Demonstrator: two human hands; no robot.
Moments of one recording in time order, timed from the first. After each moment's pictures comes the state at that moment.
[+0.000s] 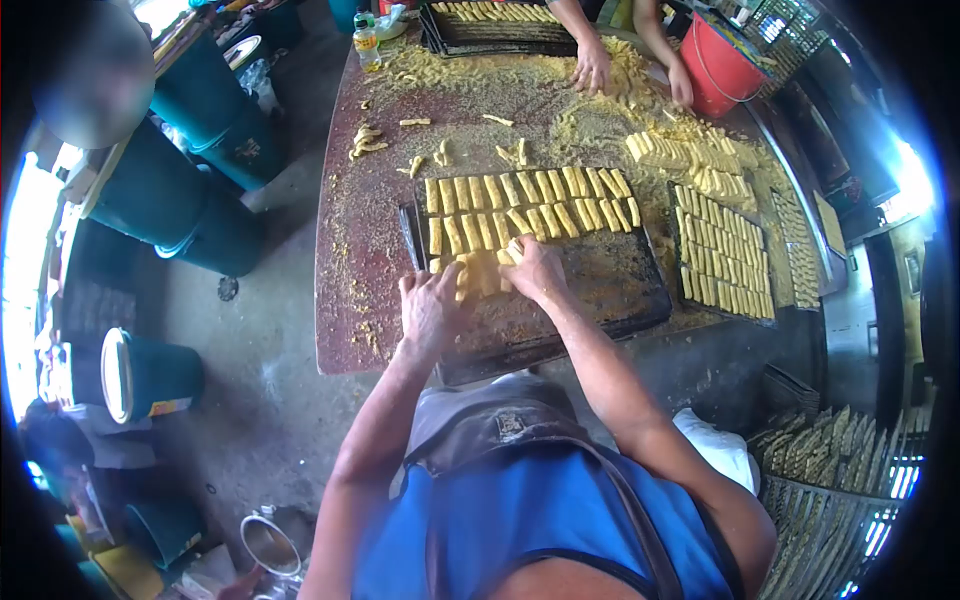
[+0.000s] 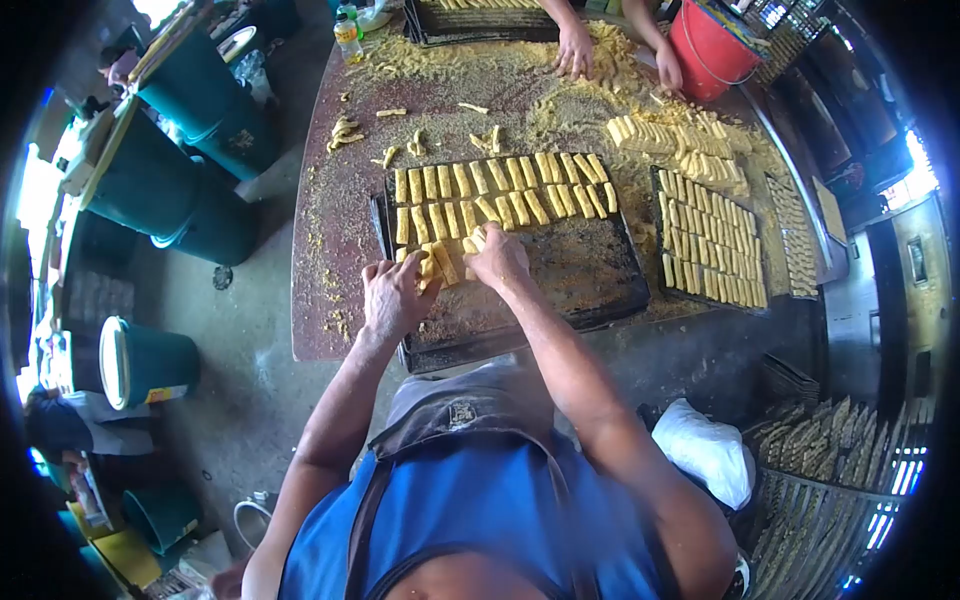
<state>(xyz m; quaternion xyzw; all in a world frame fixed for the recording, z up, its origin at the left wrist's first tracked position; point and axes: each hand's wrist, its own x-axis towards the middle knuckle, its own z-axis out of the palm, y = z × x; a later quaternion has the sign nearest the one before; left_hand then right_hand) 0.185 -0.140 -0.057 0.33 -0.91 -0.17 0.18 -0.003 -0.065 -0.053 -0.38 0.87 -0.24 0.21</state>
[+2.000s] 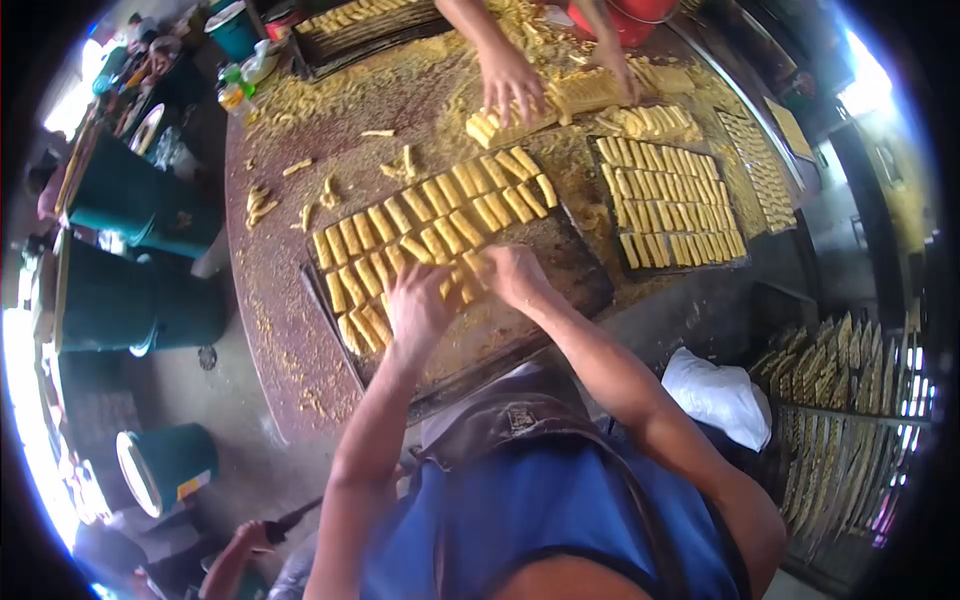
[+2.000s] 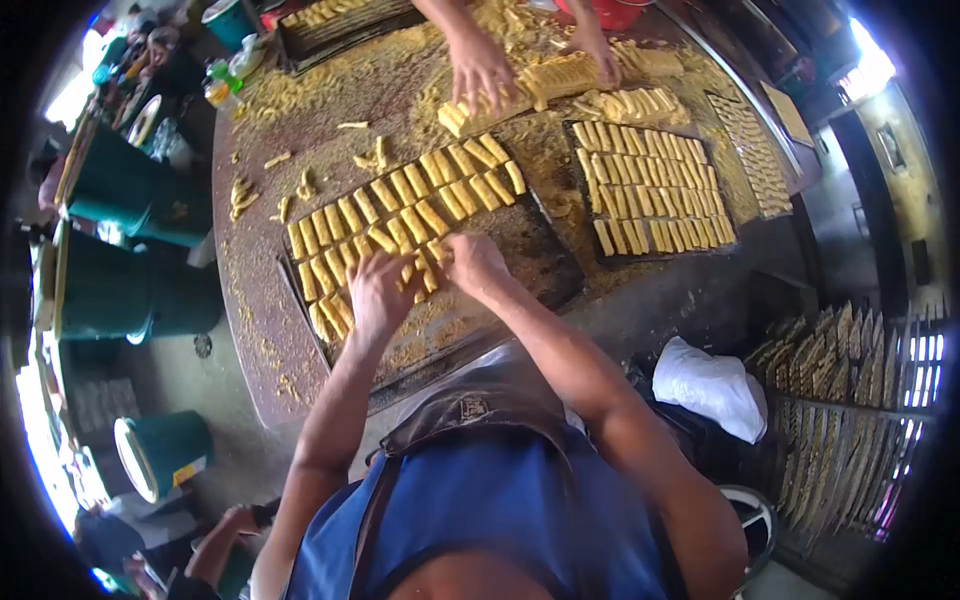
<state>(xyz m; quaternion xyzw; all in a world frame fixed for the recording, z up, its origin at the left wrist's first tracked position) 0.050 -0.111 -0.058 0.21 -0.93 -0.21 0.20 -0.101 0.009 -0.068 -0.44 0.83 -0.31 0.15</state>
